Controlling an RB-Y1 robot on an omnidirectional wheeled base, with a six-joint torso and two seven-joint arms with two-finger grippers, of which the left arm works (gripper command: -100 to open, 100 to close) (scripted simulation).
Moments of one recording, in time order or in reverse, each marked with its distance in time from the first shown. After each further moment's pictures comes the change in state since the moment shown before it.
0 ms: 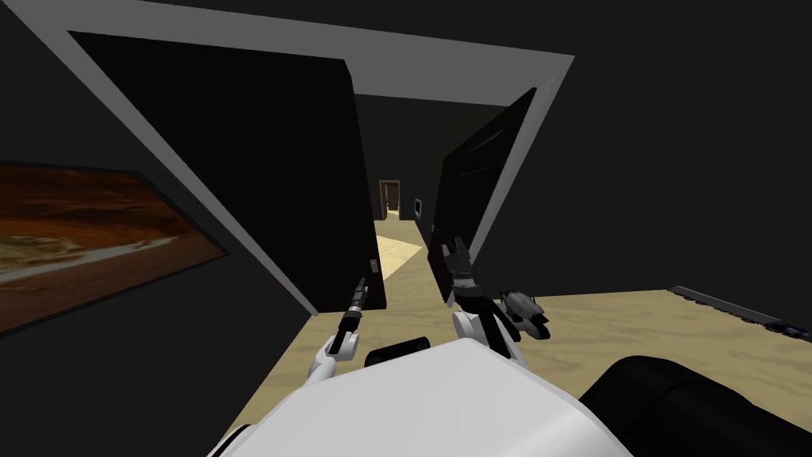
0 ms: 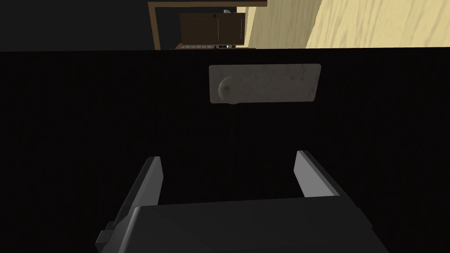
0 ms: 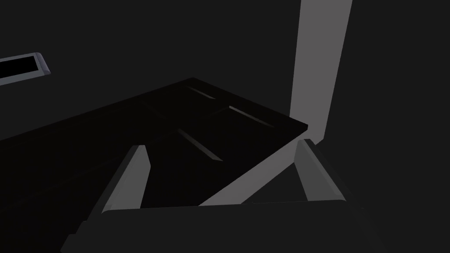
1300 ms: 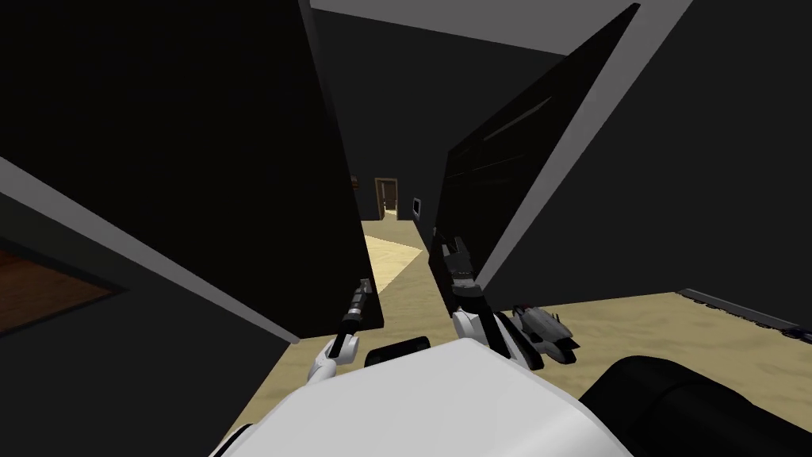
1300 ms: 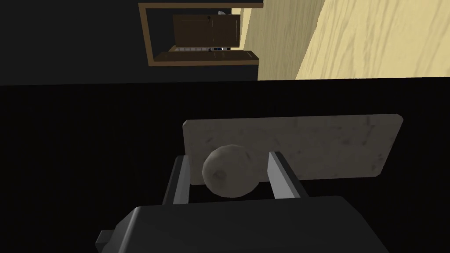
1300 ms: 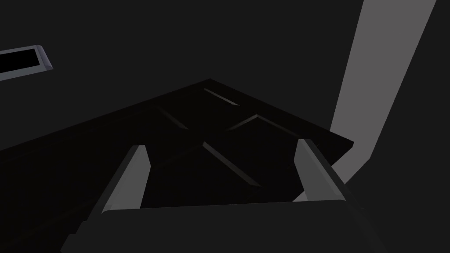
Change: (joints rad) arm -0.002 -0.014 0.018 0.043 0.006 -0.027 -0.015
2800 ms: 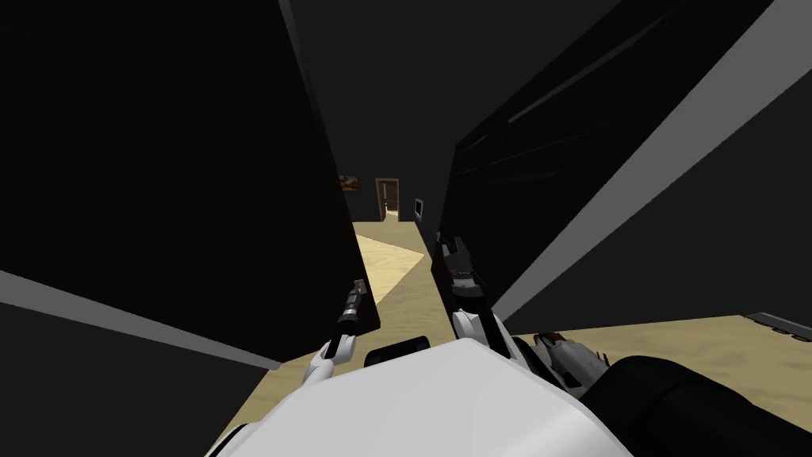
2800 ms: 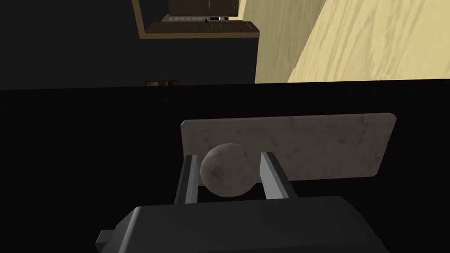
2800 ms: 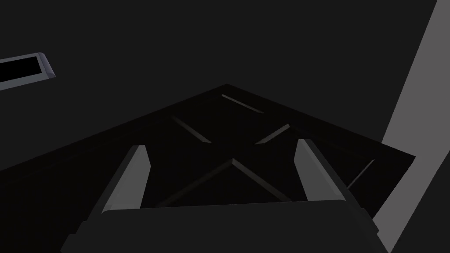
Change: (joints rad) arm -0.015 0.007 0.069 0.040 0.038 0.001 -0.023
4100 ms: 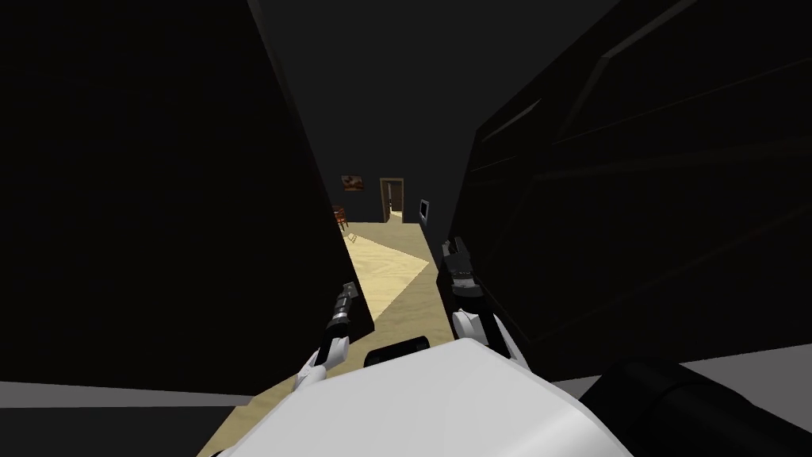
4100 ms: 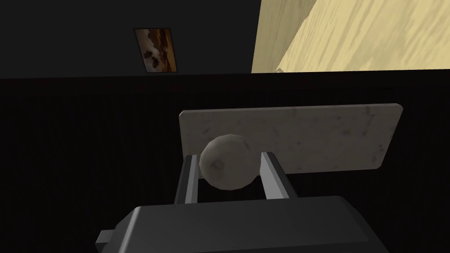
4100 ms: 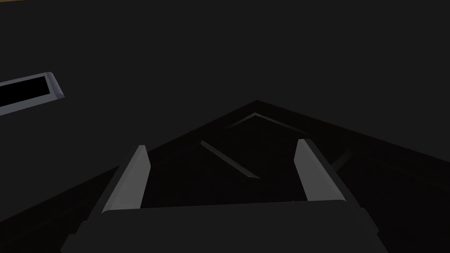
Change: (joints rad) arm 0.038 0.014 0.114 -0.044 0.060 0.030 -0.052
